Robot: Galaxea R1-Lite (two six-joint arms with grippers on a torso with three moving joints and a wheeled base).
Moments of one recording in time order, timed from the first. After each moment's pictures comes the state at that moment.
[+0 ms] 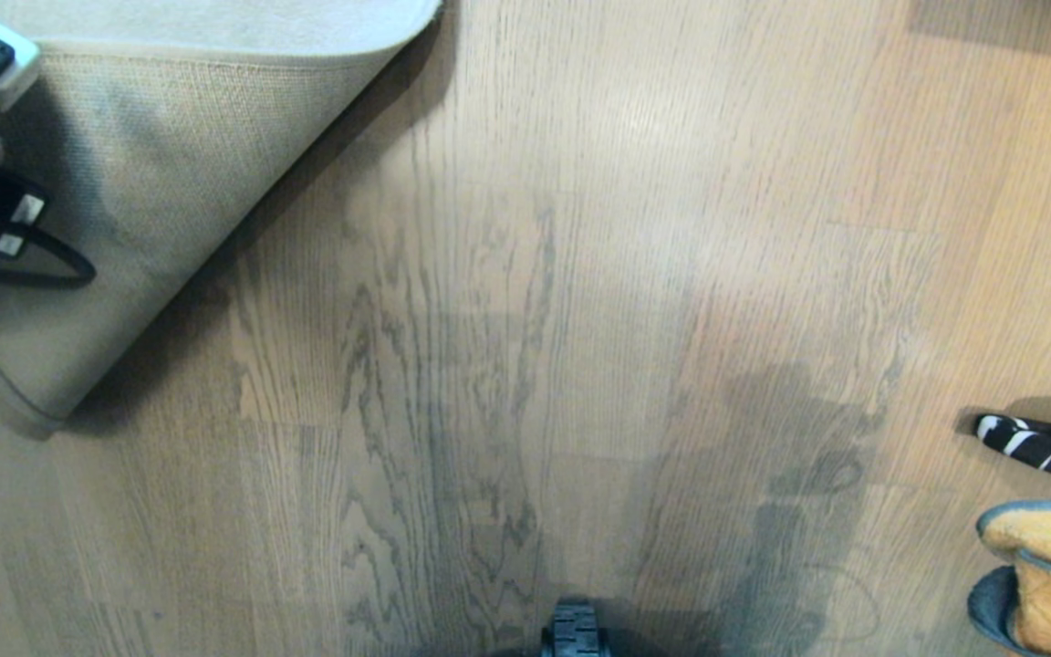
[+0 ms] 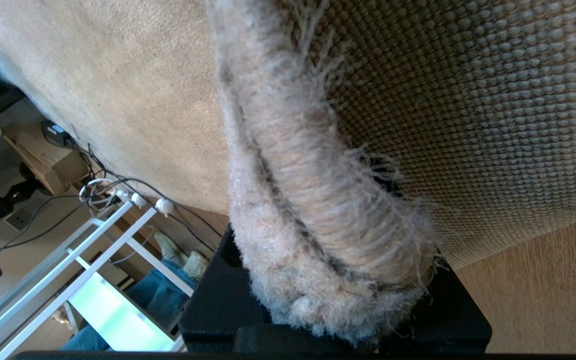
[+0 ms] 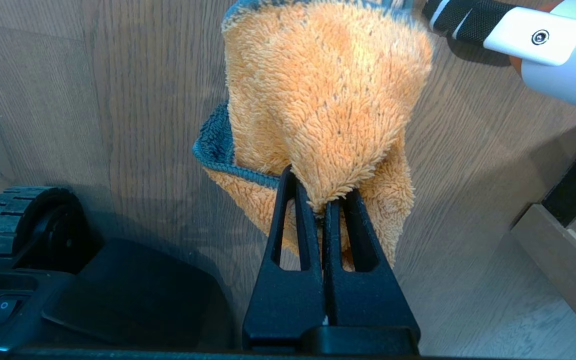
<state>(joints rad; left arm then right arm) 0.05 1.41 -1.22 -0.08 0.54 0.65 -0.07 0.28 0.00 -0.11 0.04 -0.07</state>
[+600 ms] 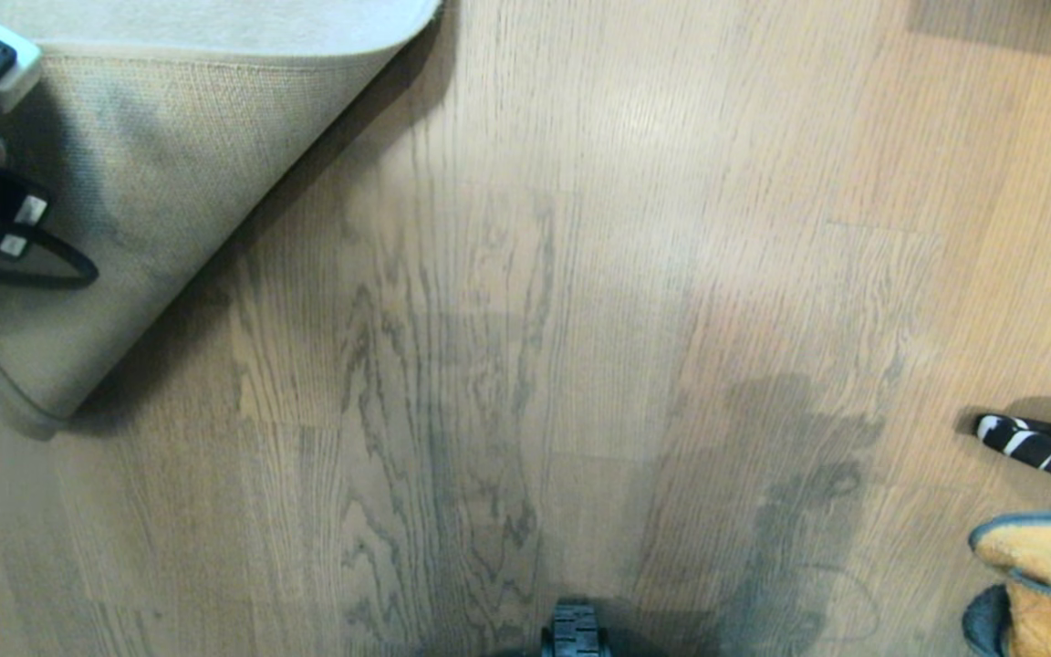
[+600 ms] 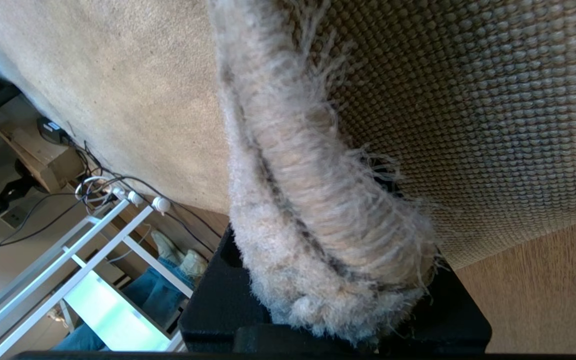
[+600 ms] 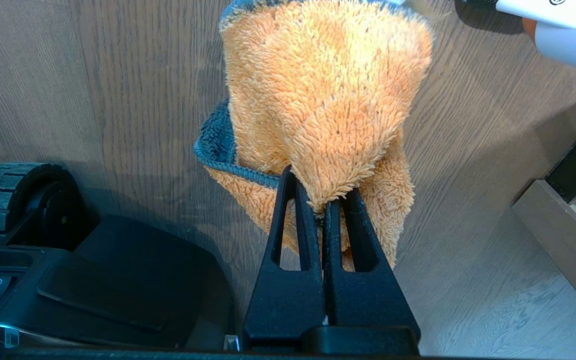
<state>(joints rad) 0.05 1.42 -1.22 -0.08 0.54 0.64 -0.07 0.28 0.00 -0.05 0.03 -0.08</state>
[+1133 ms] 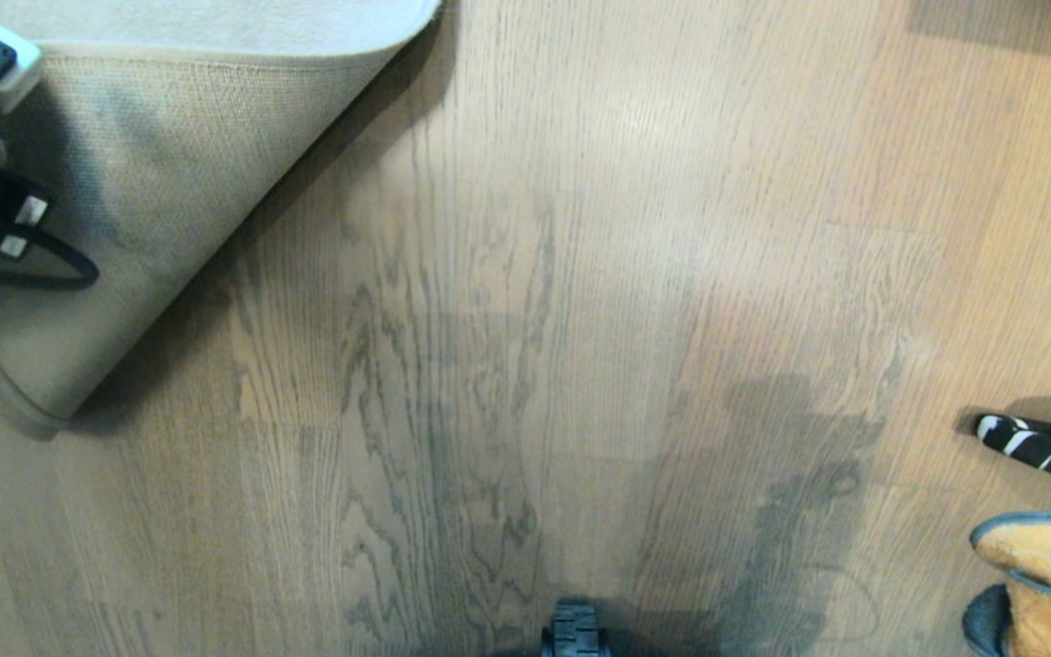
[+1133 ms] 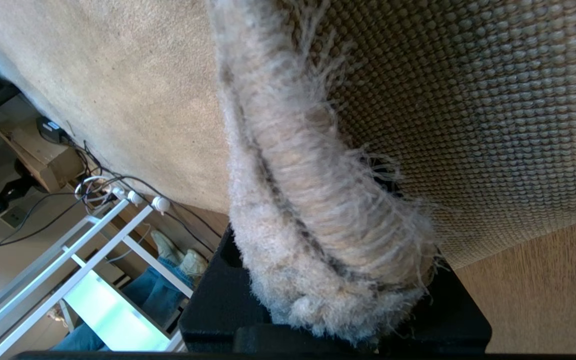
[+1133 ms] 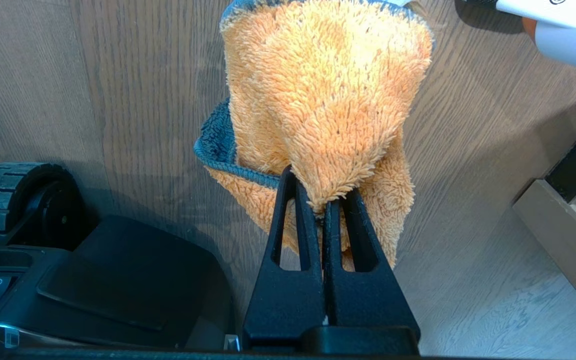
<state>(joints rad) 0.05 1.42 -1.22 -0.08 0.54 0.64 -0.07 0.28 0.00 -0.05 0.03 -0.08</state>
